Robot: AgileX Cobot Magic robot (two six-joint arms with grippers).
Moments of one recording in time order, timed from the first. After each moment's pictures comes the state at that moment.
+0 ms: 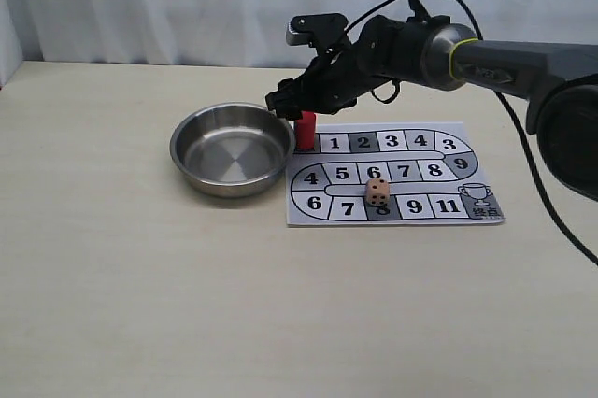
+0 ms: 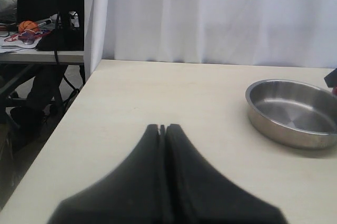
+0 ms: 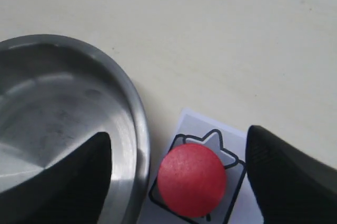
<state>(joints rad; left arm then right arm) -0.03 0.00 0.00 0.18 0.25 -0.18 0.37 2.38 -1.90 0.35 0.47 -0.29</state>
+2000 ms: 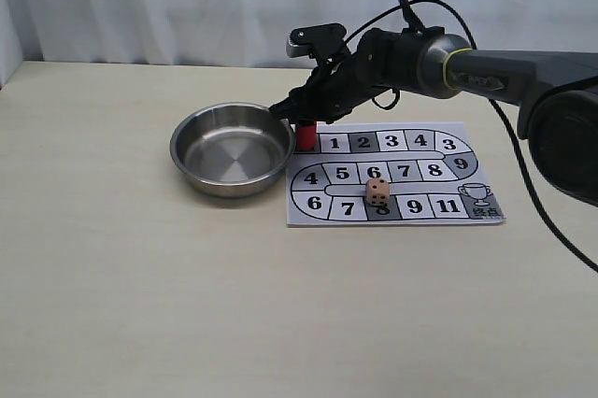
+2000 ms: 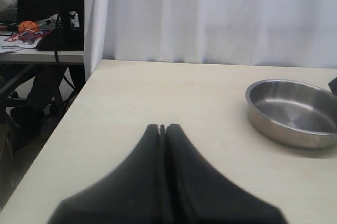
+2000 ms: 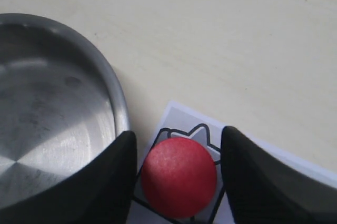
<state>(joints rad) -0.03 0.00 0.00 0.18 0.25 -0.18 0.37 2.40 -1.90 0.30 0.45 -0.29</state>
